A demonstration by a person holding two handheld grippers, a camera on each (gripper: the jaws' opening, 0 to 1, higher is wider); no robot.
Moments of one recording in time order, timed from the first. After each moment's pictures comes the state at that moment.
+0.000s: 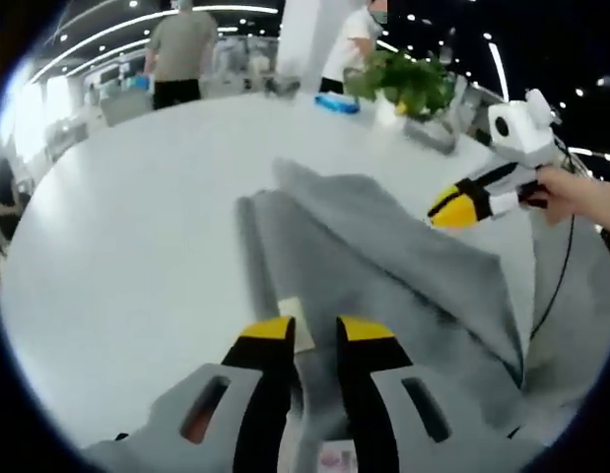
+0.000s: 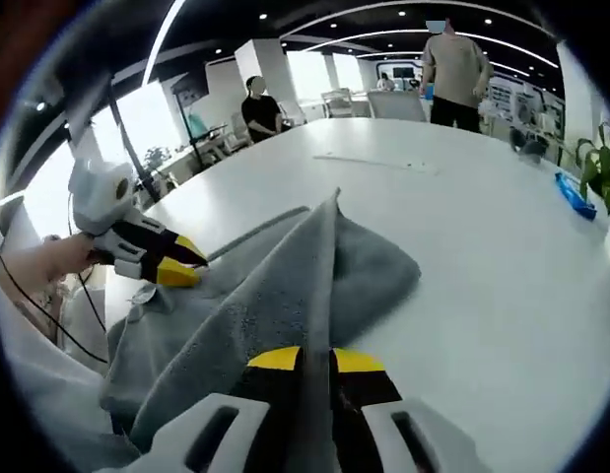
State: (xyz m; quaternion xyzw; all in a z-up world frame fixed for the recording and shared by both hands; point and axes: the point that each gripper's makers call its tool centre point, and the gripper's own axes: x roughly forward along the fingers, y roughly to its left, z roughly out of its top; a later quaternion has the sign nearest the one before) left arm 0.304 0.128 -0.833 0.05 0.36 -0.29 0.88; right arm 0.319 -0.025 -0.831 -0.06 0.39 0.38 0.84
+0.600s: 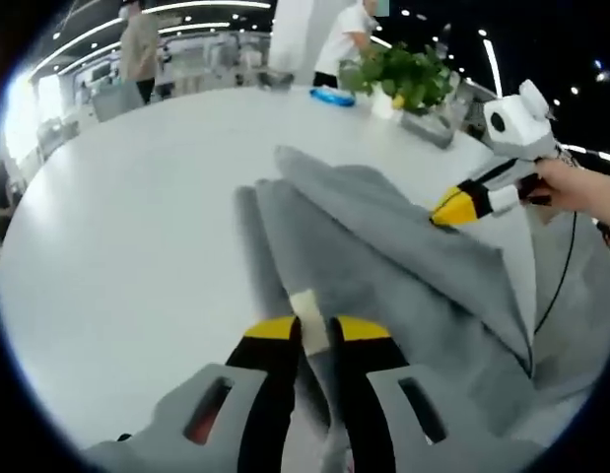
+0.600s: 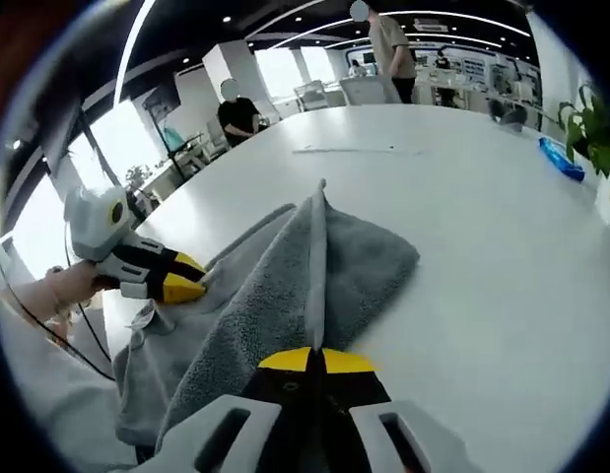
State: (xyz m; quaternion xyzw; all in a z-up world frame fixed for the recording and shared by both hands) left arm 0.312 0.132 -0.841 0.04 0.36 -0.31 0.88; right arm 0.314 -0.023 -0.824 0.00 0.41 0.33 0.85
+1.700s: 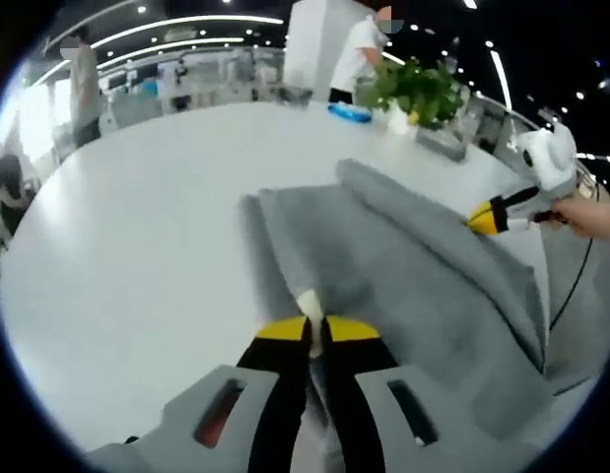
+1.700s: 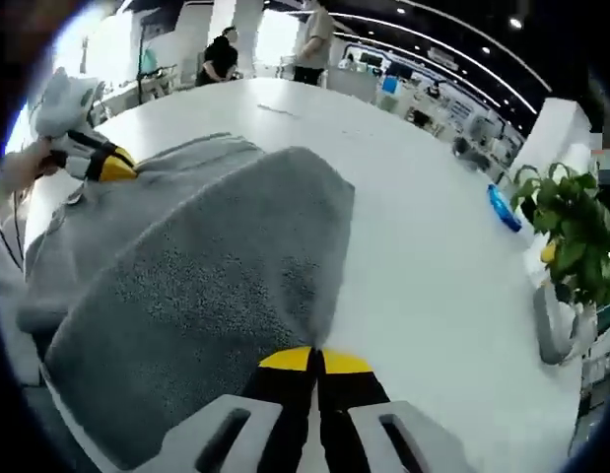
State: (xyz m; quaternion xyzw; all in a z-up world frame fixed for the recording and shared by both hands) left arm 0.321 0.174 -0.841 0.04 0.33 -0.27 0.90; right arm 0.307 -0.101 -0.851 -0.28 0.40 0.21 0.85
